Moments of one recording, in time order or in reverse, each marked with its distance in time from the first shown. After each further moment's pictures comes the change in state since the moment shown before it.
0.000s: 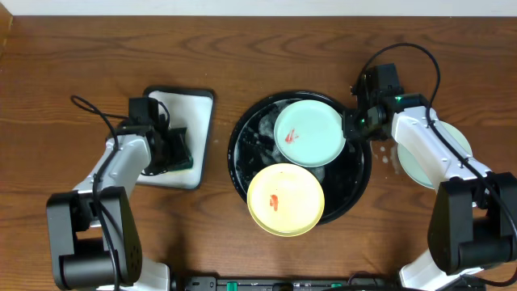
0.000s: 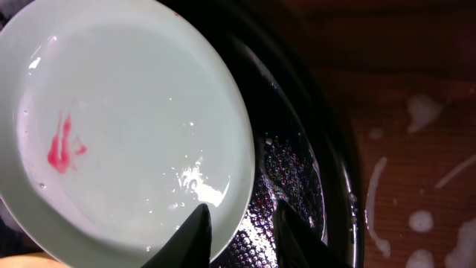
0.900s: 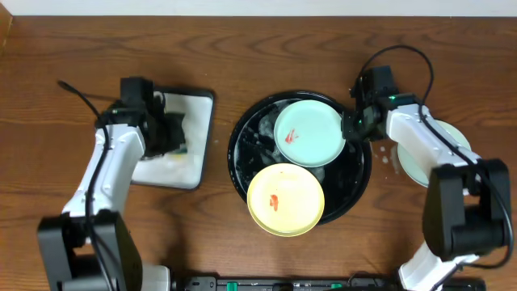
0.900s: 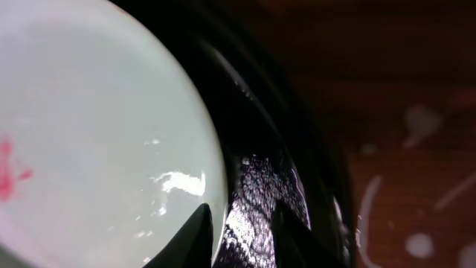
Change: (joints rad) left arm -0.034 -0.082 0.207 -0.213 0.013 -0.011; right arm 0.003 0.080 0.000 0.042 0.051 0.000
